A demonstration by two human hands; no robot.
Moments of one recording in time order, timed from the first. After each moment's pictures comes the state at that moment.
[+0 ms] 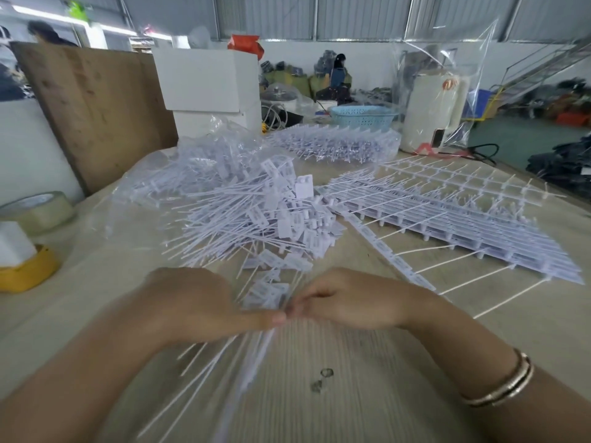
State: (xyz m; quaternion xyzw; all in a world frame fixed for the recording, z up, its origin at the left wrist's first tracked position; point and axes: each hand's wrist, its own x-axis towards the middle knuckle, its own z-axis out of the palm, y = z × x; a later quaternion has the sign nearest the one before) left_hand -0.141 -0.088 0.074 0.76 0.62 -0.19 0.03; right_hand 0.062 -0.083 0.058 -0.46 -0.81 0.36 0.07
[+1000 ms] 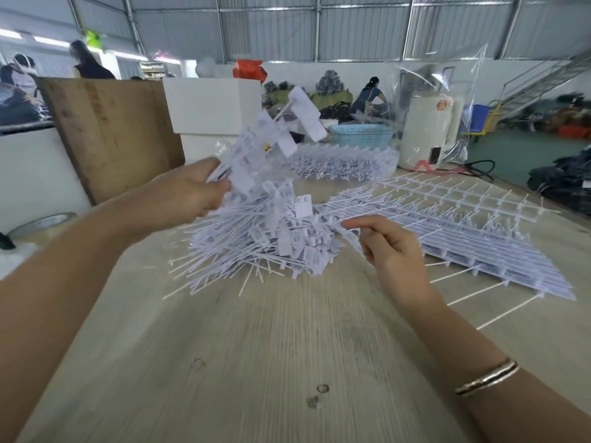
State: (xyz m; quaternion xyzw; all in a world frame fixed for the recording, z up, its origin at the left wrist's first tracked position) left_hand -0.181 0.008 0.139 0.76 0.51 0.31 0.27; right_hand 0.099 -0.059 0.050 -0.42 -0.60 0.26 0.63
